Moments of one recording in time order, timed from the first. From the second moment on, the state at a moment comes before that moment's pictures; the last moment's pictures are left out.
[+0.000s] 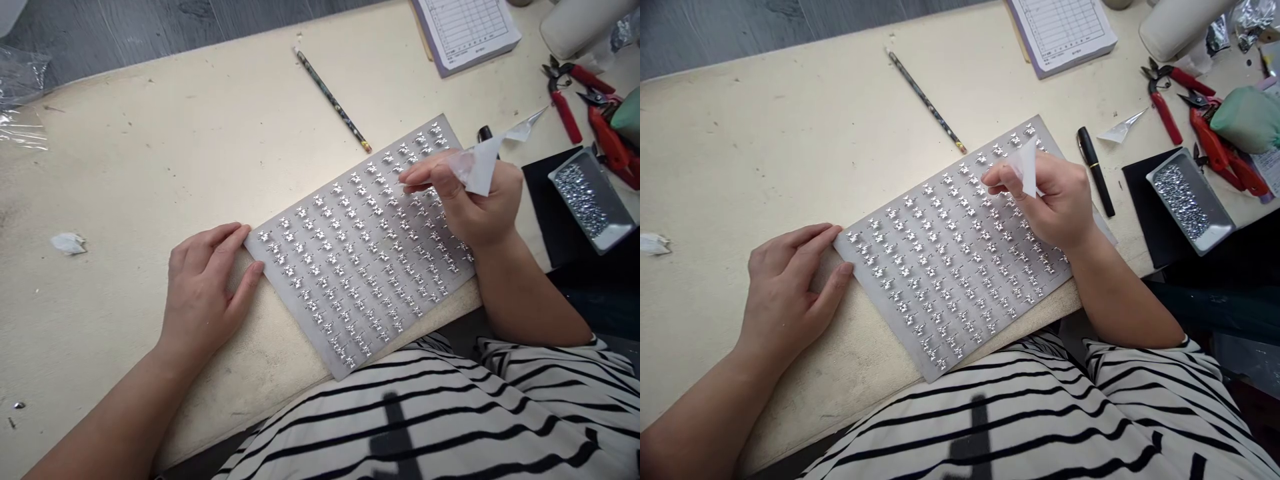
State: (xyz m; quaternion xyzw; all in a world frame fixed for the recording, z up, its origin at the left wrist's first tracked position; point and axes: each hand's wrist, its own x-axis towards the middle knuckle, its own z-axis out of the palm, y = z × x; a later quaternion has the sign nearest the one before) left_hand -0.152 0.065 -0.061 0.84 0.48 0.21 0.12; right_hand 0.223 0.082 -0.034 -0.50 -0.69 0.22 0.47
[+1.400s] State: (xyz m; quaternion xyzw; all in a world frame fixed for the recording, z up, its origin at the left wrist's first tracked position) left_hand -0.150 0.064 -0.058 0.84 0.49 0.20 0.13; right_hand 0.217 0.081 -0.026 -0.43 -0.79 0.23 0.36
